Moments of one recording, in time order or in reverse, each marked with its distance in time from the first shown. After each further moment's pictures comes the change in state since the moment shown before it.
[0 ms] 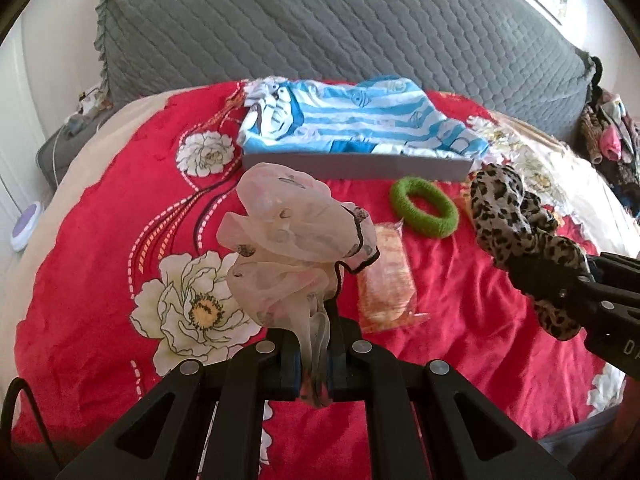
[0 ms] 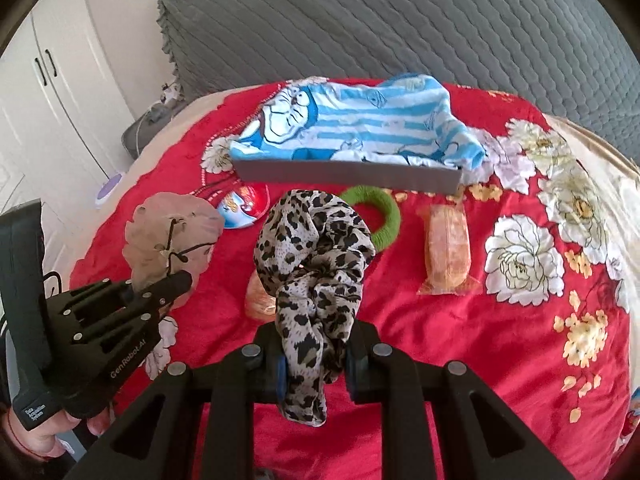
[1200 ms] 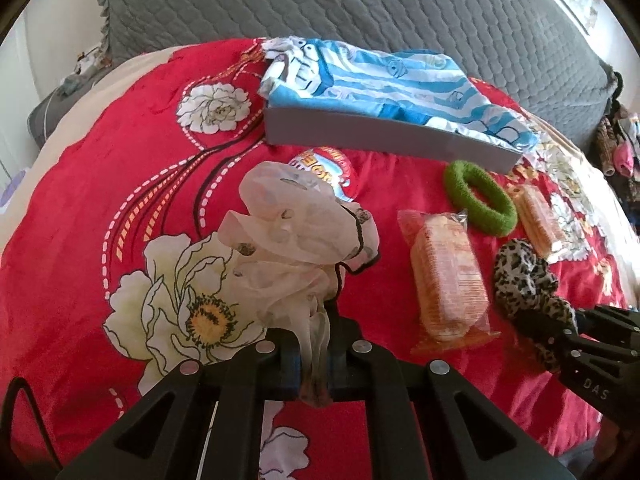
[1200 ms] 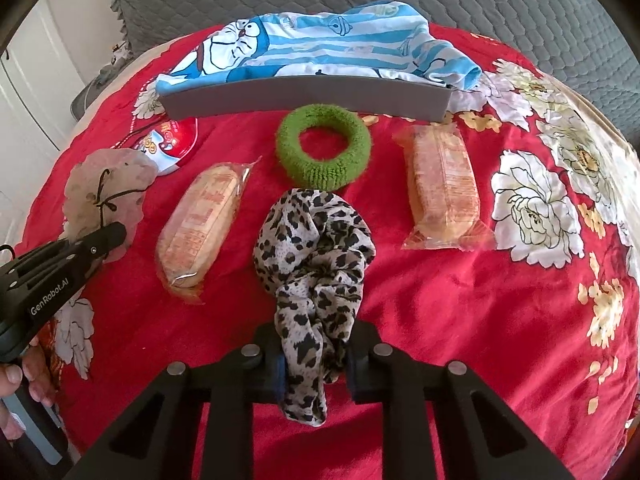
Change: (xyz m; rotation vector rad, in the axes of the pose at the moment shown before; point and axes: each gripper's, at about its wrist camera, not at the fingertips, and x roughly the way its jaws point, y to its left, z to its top) left arm 0.063 0.035 0.003 -0.065 0.106 -0.025; right arm 0.075 -0.021 -0.019 0.047 0.187 -0.135
